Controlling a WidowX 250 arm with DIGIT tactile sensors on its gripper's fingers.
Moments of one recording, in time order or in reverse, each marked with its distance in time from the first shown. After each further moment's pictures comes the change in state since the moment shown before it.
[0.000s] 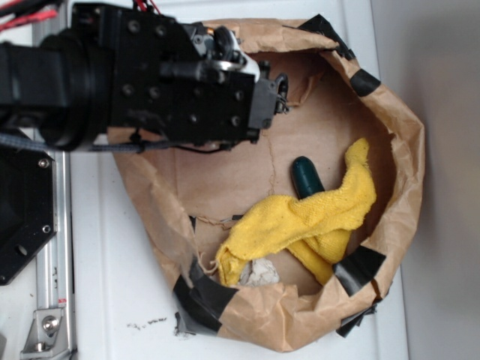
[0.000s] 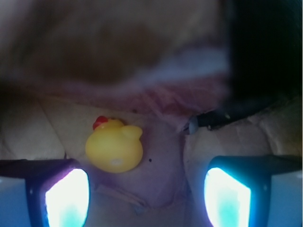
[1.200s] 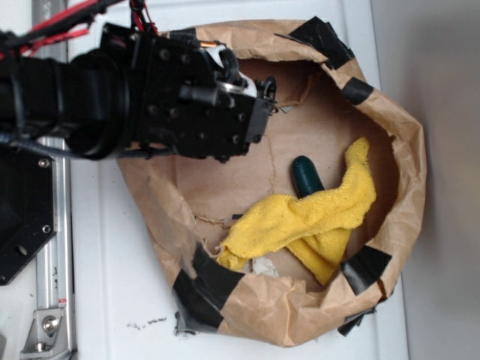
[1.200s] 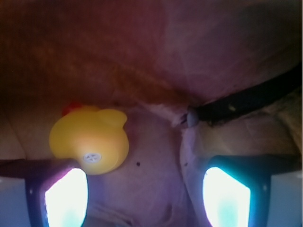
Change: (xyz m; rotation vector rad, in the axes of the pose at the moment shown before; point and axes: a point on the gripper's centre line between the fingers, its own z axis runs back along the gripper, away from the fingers) arm -0.004 0.008 -0.022 0.063 -0.057 0.061
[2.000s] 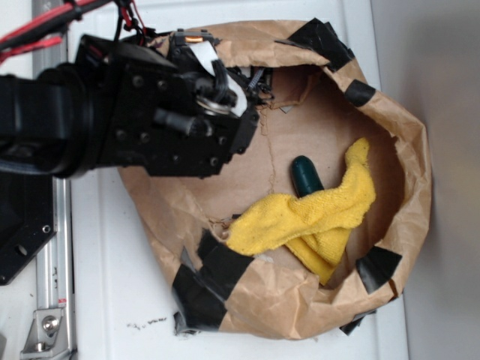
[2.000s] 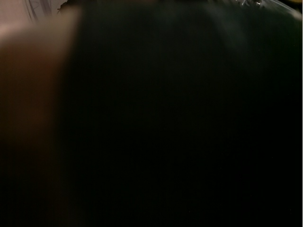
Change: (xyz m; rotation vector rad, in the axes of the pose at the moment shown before) arm 0.017 0.008 0.011 -0.017 -0.126 0.066
